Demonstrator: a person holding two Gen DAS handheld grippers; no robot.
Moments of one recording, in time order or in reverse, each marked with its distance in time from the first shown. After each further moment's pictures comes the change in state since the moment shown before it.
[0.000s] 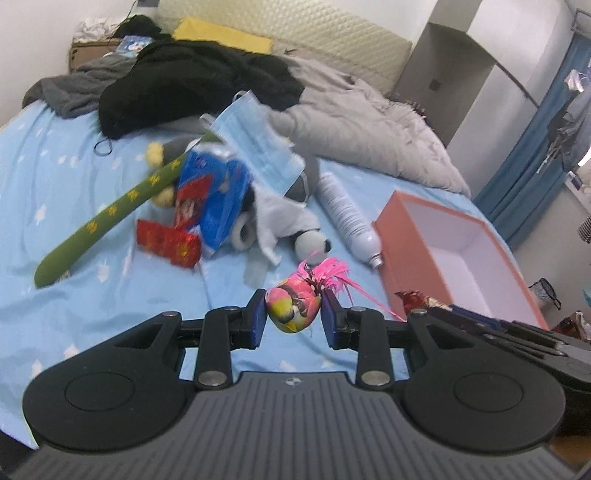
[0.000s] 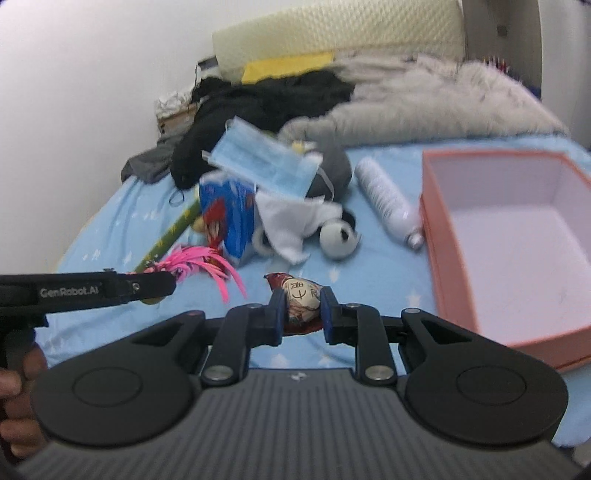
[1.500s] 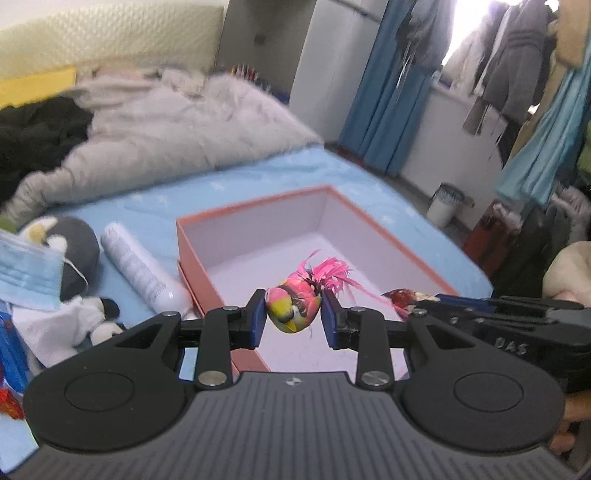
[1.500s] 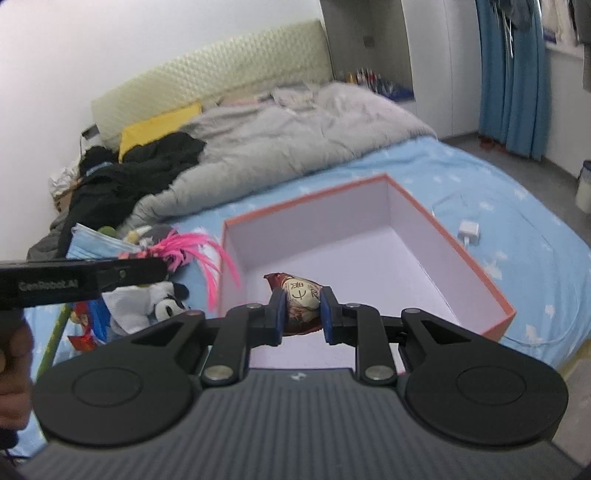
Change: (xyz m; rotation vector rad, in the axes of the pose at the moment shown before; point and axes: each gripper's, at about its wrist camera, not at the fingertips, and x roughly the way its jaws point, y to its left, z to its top) left arm 0.126 -0.225 0.053 0.431 0.126 -0.332; right arm -0.062 -0.177 0.034 0.239 -0.085 -0.289
